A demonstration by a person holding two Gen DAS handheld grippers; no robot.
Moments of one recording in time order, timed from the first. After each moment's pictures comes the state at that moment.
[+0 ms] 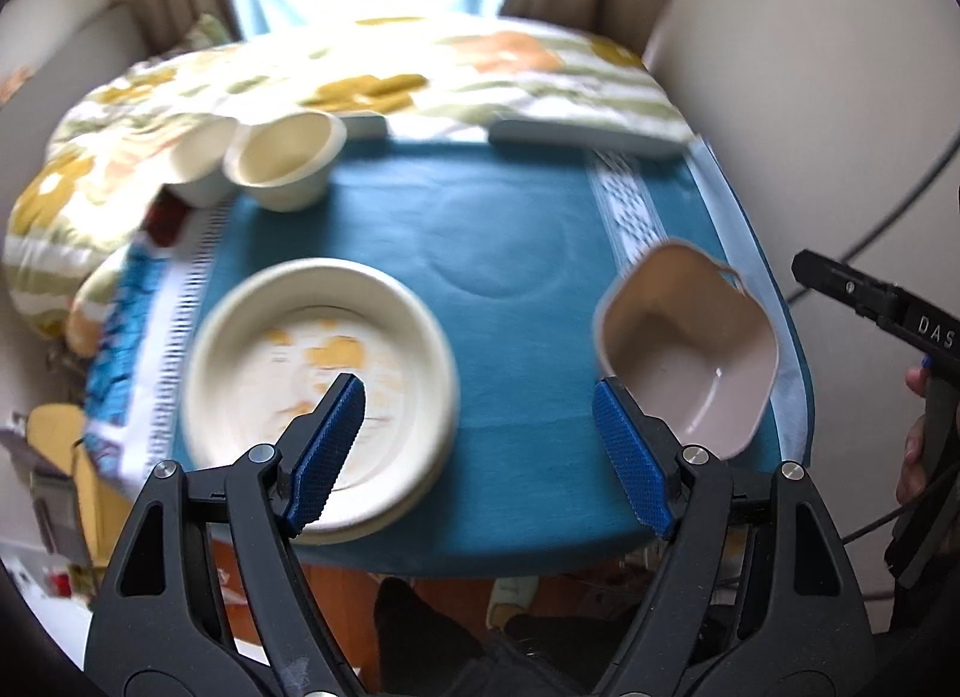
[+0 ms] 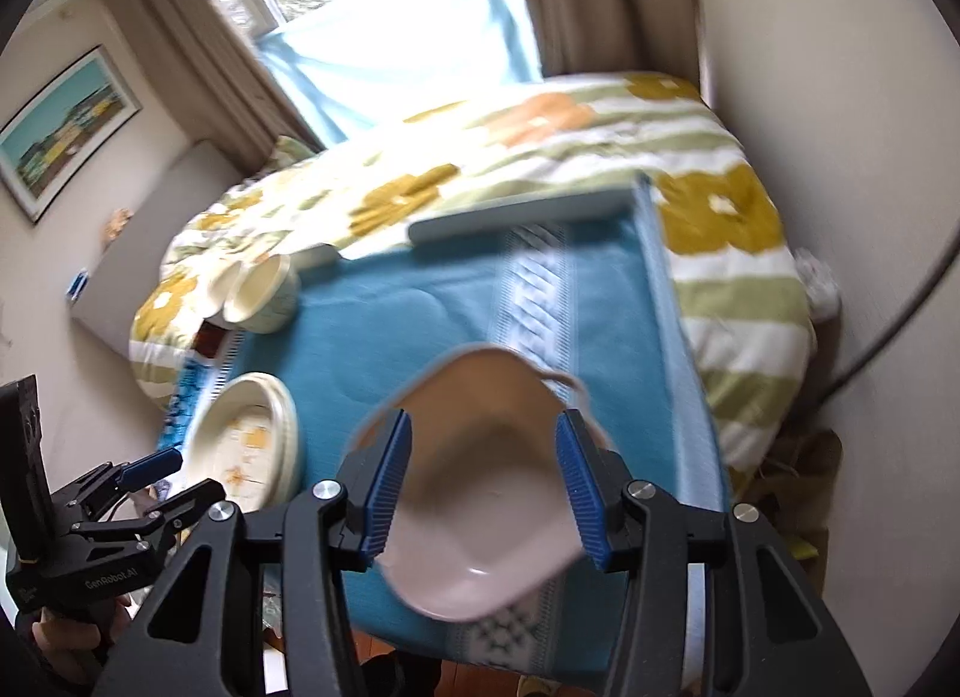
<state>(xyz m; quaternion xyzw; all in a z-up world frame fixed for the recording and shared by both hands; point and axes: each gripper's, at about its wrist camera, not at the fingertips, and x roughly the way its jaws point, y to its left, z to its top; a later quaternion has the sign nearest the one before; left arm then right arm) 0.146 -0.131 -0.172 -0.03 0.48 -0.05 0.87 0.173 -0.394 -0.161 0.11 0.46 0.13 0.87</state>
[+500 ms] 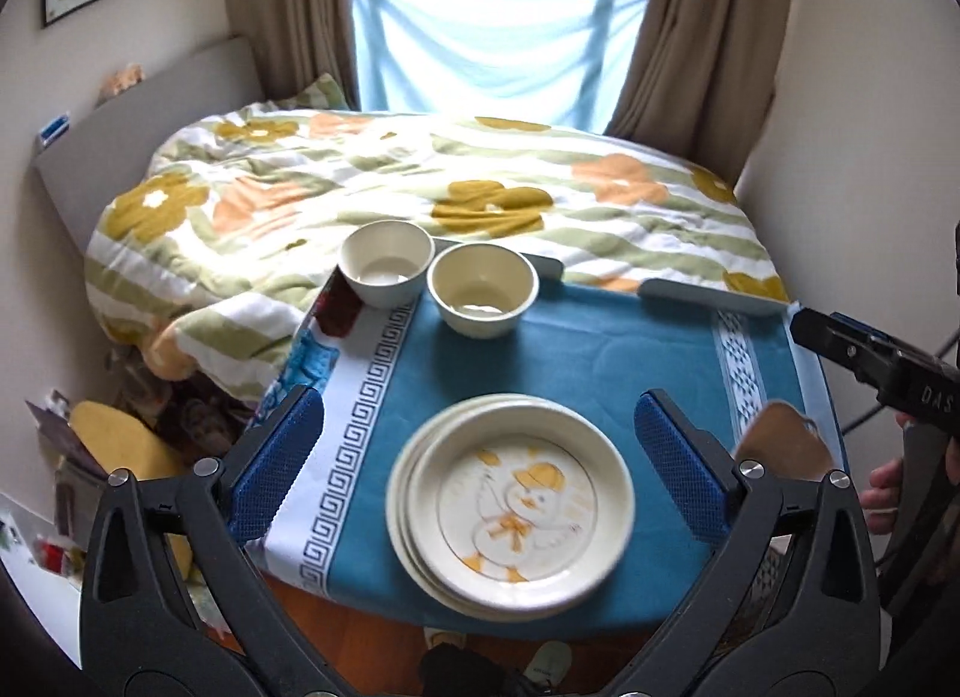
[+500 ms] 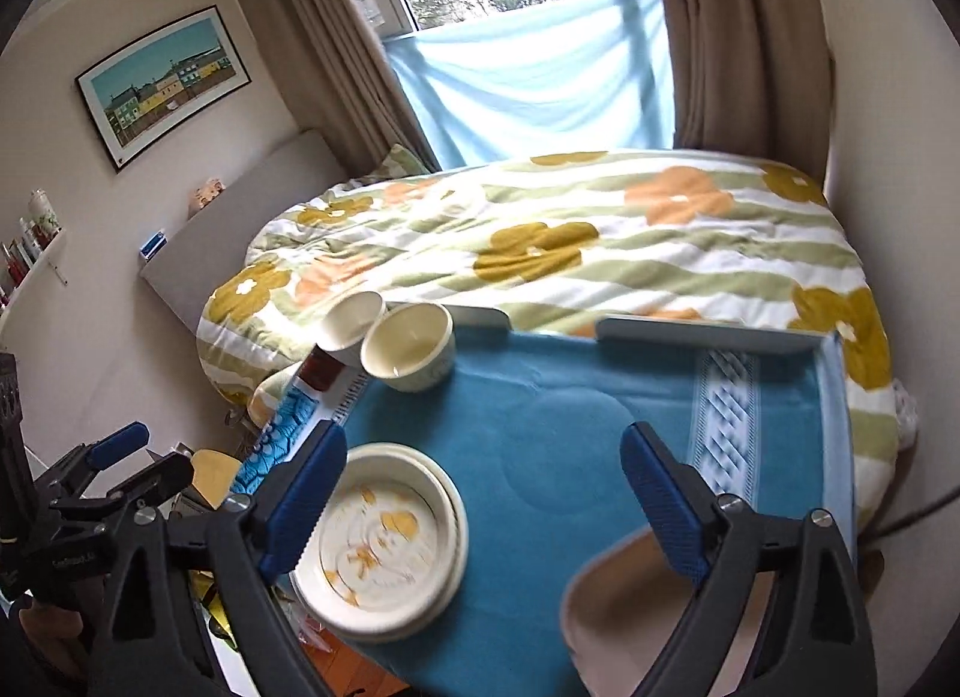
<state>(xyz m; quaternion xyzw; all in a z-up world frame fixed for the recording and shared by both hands) 0.162 0.008 -0.103 -0.07 0.39 0.05 0.92 0.225 -0.252 -0.113 0.07 0.40 0.23 0.88</state>
